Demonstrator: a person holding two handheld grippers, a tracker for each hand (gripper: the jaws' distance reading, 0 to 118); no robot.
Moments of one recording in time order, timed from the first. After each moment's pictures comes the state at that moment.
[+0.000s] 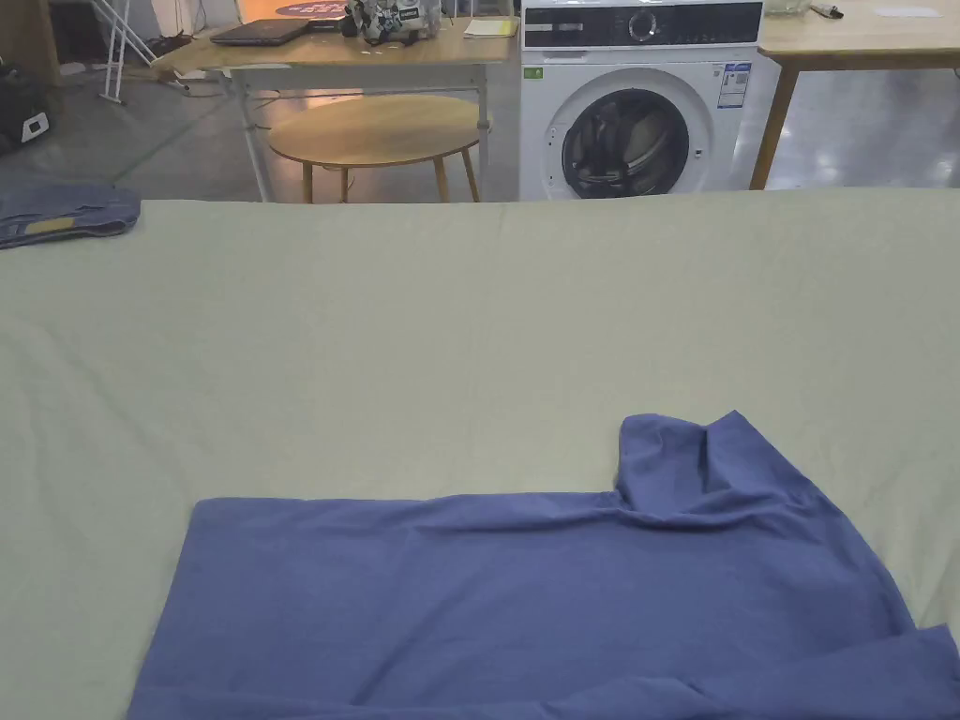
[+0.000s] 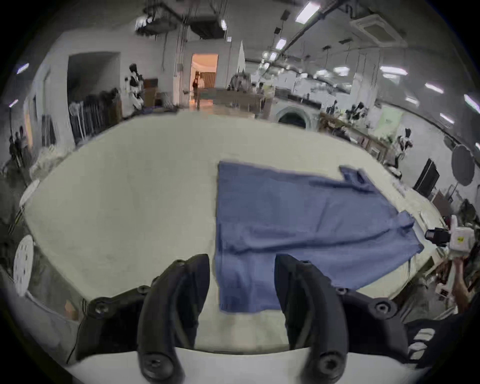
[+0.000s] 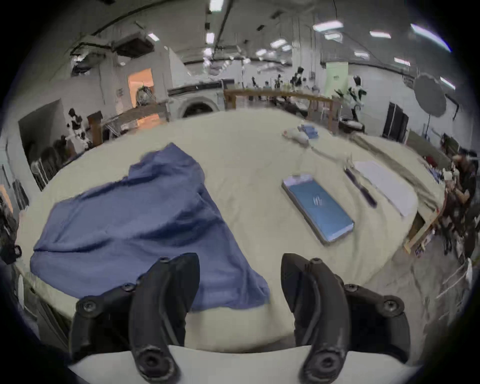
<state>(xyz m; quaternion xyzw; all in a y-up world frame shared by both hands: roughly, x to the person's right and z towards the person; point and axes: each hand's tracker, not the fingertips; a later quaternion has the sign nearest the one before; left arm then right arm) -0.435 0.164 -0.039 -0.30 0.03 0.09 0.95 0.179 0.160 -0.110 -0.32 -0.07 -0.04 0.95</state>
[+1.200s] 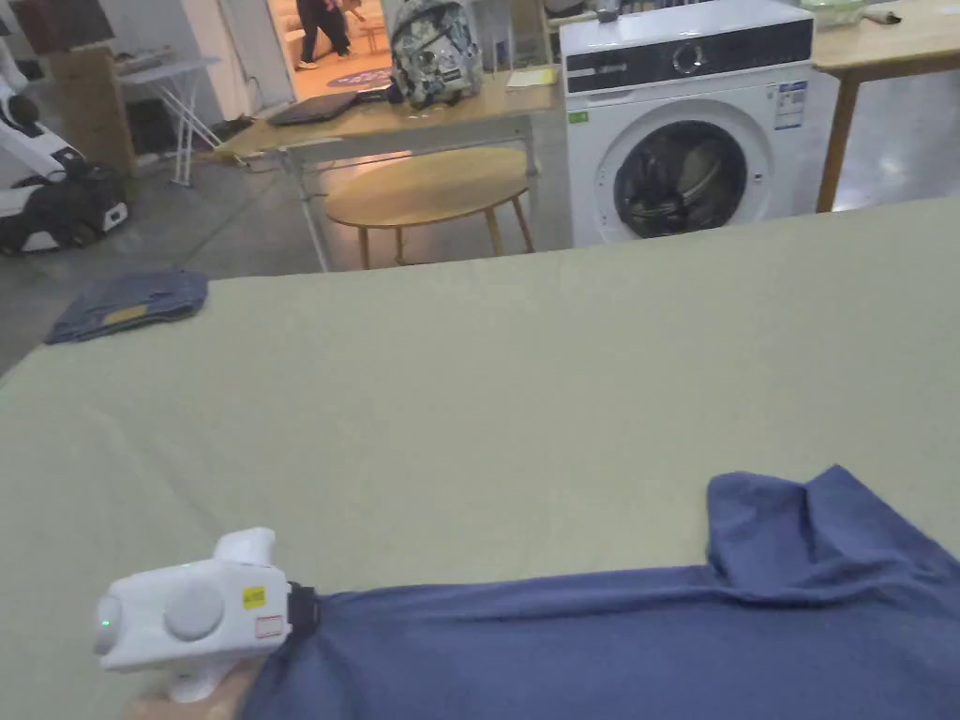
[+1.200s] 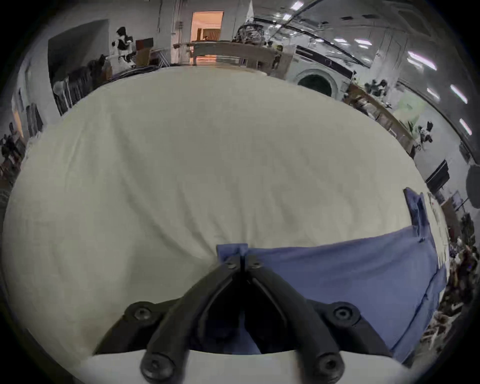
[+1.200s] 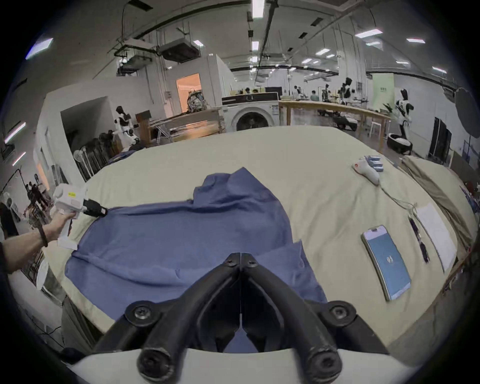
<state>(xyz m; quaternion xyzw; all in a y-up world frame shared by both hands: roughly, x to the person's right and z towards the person) -0.465 0.112 -0.364 -0.47 0.04 0.10 0.88 0.147 0.188 -0.192 -0.32 0.08 -0.05 0.94</state>
